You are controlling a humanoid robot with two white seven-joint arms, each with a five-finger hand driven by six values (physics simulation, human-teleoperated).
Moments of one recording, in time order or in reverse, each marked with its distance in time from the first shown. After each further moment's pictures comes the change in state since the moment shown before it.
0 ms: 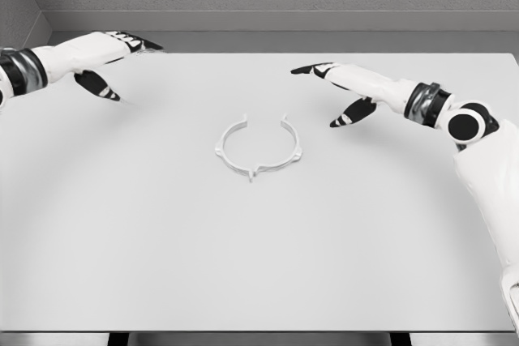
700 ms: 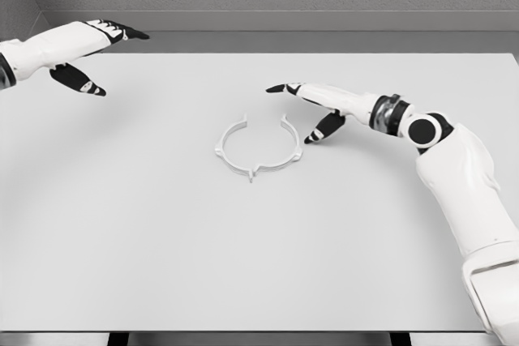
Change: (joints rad) left arm 0.043 0.098 -0.007 -0.134 0.145 0.000 -0.008; right arm -0.054 0.127 0.018 0.211 0.048 0.000 0.000
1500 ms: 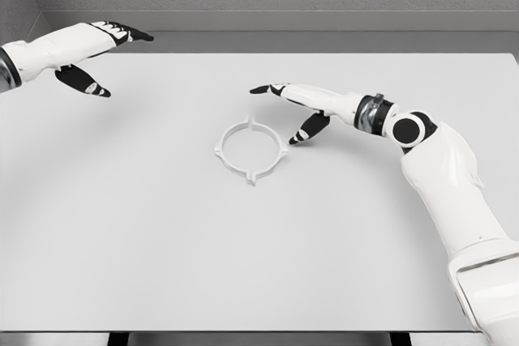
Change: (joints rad) left arm 0.000 -0.011 -0.004 -0.002 0.000 0.000 0.000; right arm -0.008 0.041 0.002 0.002 0.011 0.000 0.000
